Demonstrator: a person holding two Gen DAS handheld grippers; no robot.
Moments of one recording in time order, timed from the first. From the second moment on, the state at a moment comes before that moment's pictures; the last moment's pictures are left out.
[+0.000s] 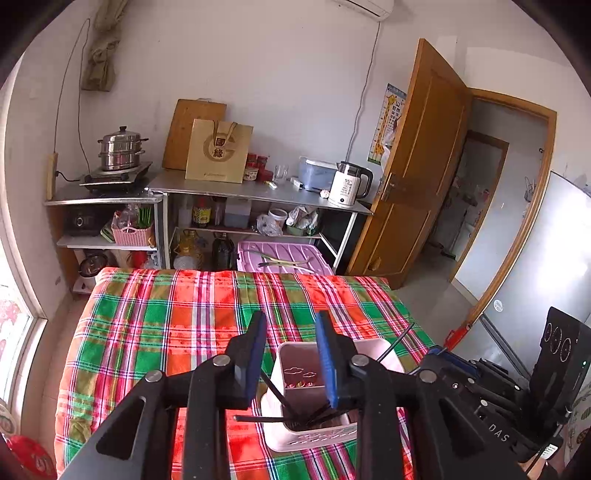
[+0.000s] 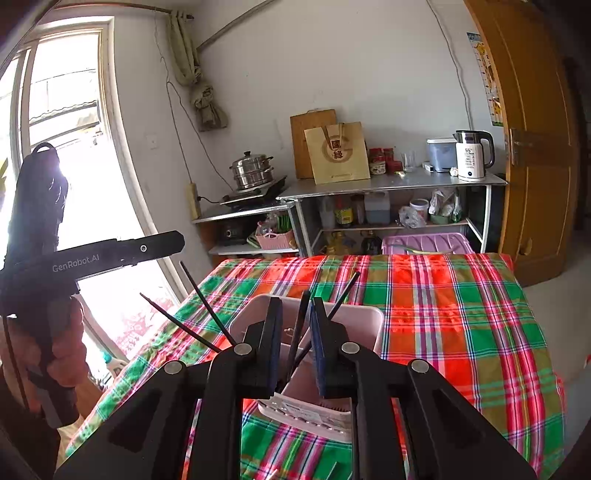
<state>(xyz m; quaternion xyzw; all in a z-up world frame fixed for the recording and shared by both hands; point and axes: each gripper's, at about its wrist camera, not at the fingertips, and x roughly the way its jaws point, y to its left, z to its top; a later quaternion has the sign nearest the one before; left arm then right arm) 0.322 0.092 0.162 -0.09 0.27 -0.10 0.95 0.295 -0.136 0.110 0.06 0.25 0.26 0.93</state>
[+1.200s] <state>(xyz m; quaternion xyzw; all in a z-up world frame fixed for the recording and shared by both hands) 0.163 0.064 0.050 -0.12 0.32 -0.16 0.93 0.190 -0.164 -0.034 0.03 0.42 0.22 0.88</state>
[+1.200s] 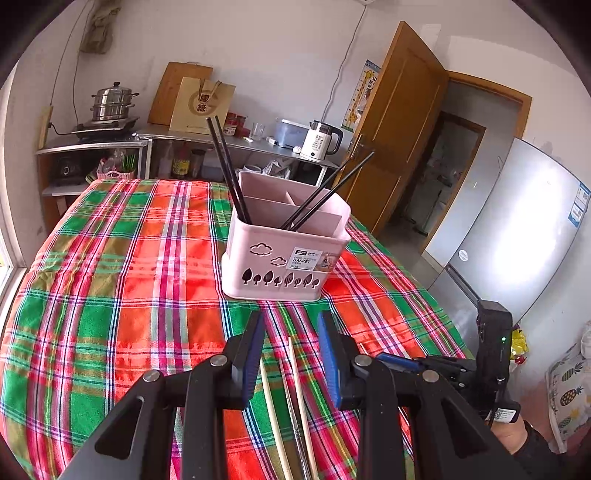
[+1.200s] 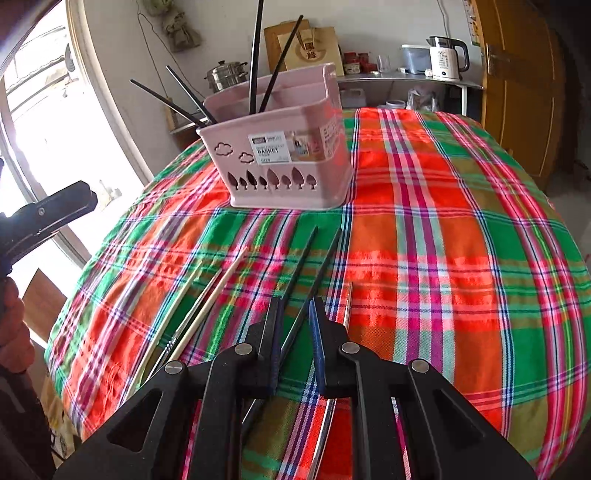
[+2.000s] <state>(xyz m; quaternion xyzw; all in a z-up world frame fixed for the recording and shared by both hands) 0.194 0.011 0.017 -0.12 0.40 -0.19 0.89 0.205 -0.187 -0.052 -0.03 0.46 0.20 0.87</state>
